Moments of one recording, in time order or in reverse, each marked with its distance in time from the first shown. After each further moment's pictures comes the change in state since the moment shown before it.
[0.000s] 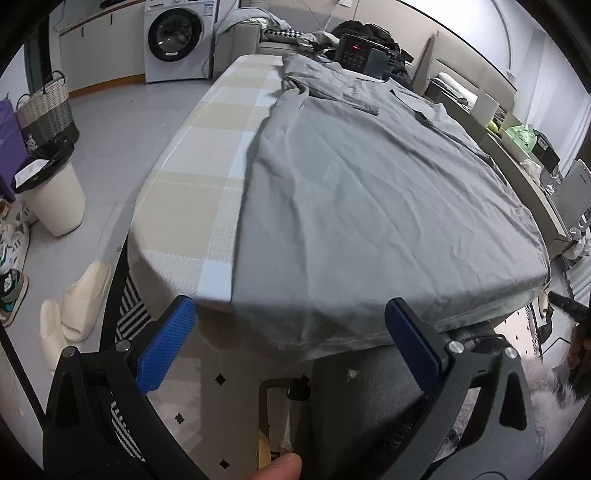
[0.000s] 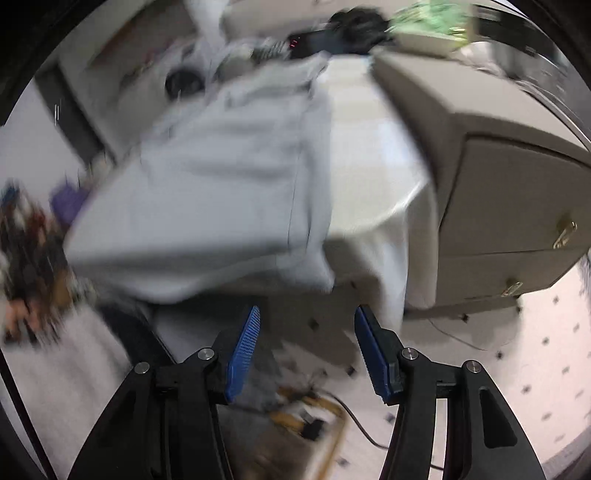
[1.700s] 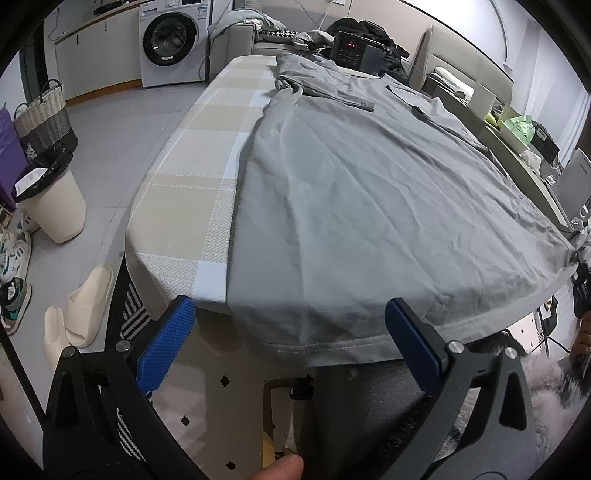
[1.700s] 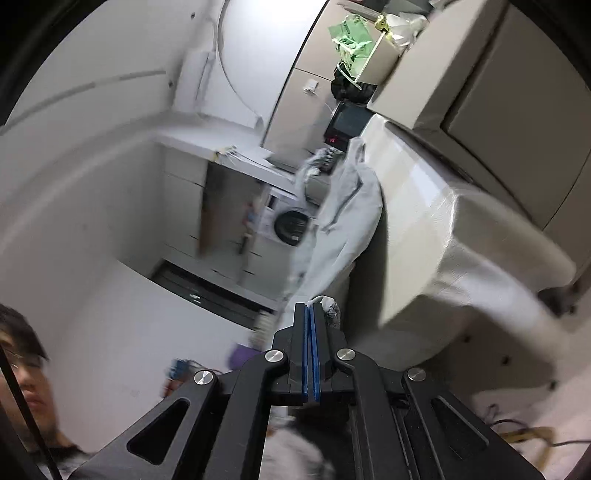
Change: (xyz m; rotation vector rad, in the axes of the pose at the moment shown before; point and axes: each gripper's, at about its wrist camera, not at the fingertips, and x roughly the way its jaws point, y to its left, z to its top) left arm 0.002 -0.007 -0.002 0.038 -0.006 0.015; right arm -0.001 -0.083 -0.025 0.554 -0.378 0.756
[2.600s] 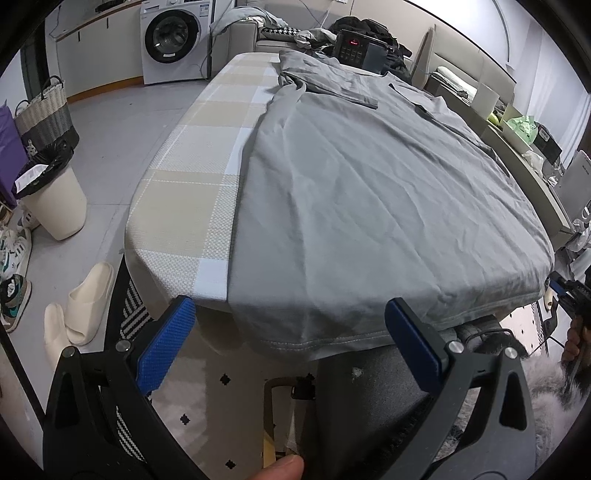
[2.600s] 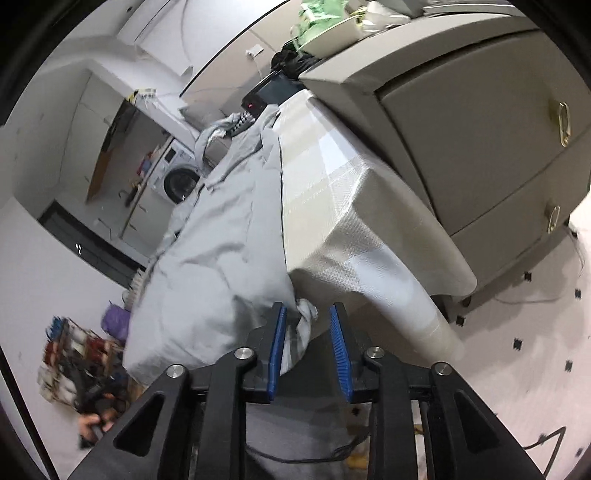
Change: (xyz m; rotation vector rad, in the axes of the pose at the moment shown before) left arm 0.006 0.002 -0.002 -0.013 0.011 0.003; right arm 0.036 -0.008 -0.008 -0.234 0.128 -0.526
